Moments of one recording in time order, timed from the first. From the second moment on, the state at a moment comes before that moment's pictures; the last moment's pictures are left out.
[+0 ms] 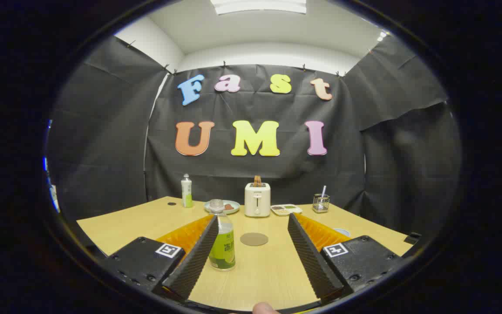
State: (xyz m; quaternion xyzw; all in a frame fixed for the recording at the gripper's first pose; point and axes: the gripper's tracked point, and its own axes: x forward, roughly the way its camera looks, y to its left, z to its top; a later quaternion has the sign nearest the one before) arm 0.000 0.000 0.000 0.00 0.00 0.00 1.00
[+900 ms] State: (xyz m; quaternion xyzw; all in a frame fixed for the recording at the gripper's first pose) arm 0.009 0.011 -0.002 -0.01 0.00 0.01 1.00
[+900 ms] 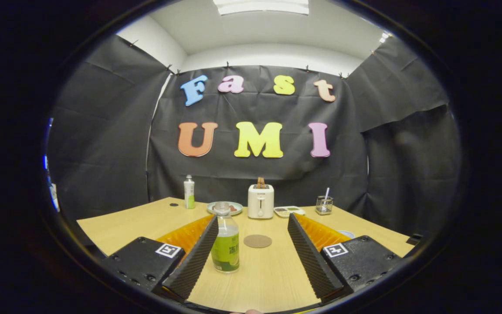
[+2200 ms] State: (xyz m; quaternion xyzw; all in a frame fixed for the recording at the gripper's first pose) arm 0.084 0.074 -0.114 0.00 0.16 0.06 0.99
